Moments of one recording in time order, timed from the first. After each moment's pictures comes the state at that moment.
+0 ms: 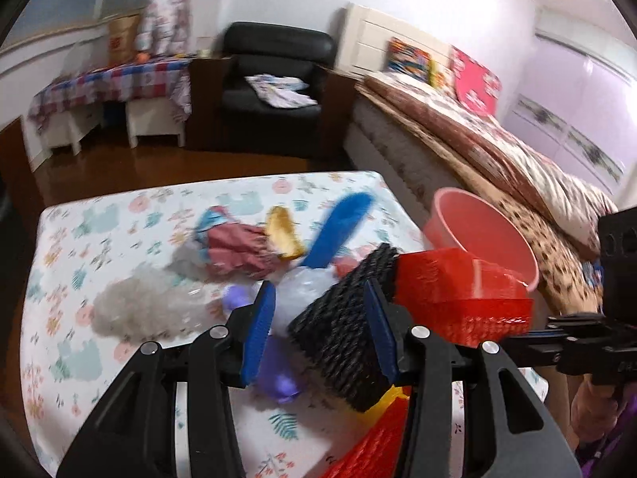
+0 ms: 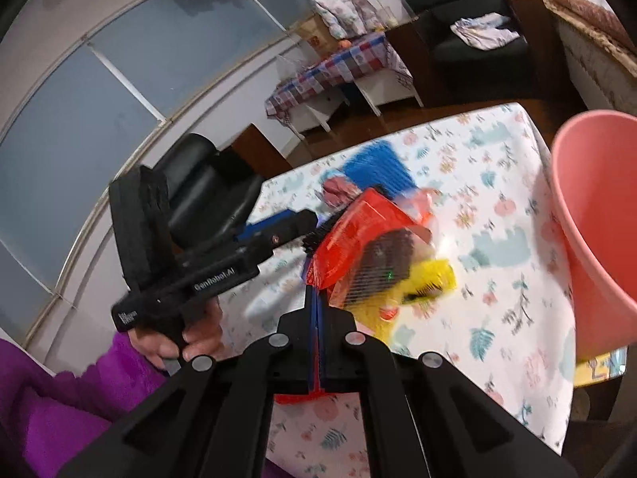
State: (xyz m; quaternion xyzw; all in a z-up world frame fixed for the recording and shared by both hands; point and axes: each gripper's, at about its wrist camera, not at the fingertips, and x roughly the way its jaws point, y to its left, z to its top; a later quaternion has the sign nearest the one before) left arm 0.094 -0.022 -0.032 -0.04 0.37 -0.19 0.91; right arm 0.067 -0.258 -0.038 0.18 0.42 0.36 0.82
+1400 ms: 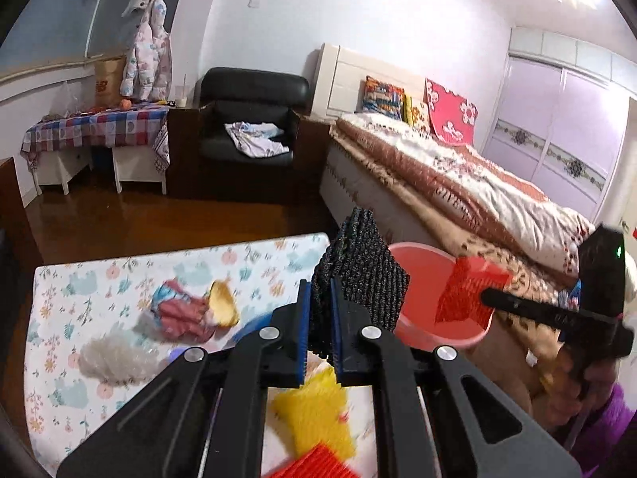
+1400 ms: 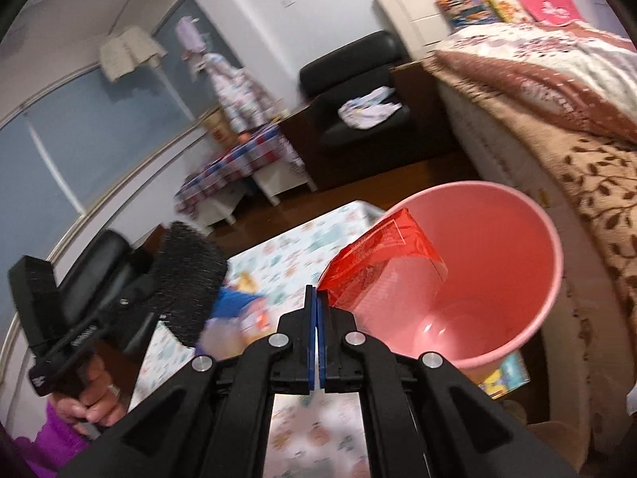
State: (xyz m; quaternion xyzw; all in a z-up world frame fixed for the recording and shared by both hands) left arm 0.077 -0.075 0.038 -0.06 0.28 -0.20 0.94; right arm 0.061 -0.393 0.001 0.23 0.32 0.14 0.91
